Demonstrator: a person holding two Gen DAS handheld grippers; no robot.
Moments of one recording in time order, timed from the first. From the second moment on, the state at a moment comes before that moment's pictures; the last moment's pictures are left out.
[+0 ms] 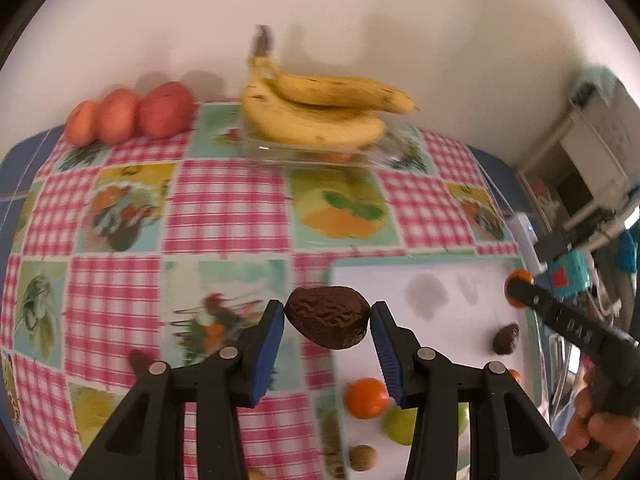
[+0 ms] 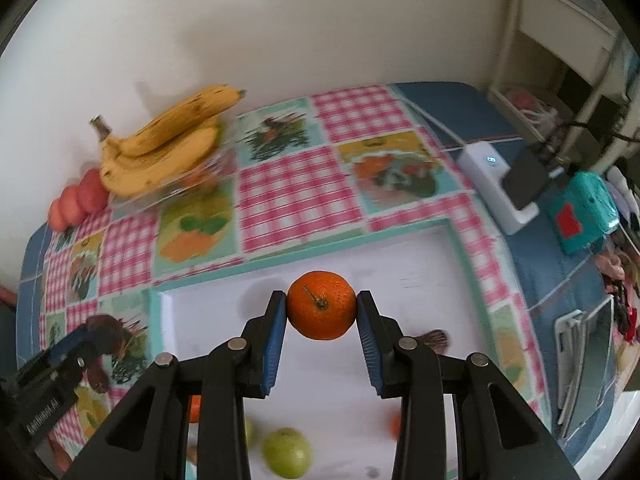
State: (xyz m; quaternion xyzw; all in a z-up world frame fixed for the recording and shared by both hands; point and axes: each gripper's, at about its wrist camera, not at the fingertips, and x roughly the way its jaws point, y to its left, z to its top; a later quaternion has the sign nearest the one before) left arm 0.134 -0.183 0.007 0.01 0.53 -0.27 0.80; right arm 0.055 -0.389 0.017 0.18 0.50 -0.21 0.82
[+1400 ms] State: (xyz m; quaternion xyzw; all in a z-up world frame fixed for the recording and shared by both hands) left arm 0.102 -0.249 -0.050 0.08 0.57 -0.30 0.76; right arm 0.055 -0.413 -0.046 0.19 0.55 -0.21 0.78
